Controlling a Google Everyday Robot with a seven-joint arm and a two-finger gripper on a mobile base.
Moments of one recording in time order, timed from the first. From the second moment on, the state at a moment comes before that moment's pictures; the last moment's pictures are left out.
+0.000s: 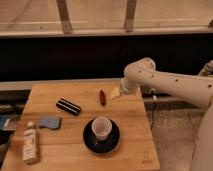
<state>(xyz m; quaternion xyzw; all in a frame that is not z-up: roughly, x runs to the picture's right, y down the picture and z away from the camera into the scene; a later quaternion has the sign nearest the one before) 0.080 0.038 0.807 -0.24 0.06 0.60 0.76</state>
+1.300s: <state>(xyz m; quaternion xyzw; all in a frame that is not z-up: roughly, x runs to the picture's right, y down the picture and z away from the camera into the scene) 0.018 0.031 0.871 -0.31 0.03 0.57 0.76</state>
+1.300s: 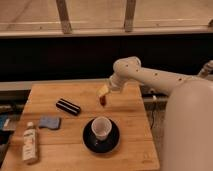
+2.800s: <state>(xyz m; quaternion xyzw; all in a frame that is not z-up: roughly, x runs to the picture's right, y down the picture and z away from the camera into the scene) -0.039 0.079 0.944 -0.42 0.07 0.50 0.76</state>
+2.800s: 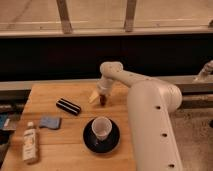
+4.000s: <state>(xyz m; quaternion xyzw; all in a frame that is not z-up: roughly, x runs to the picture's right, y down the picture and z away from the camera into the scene) -0.042 0.066 0.936 -0.40 0.05 0.48 0.78</state>
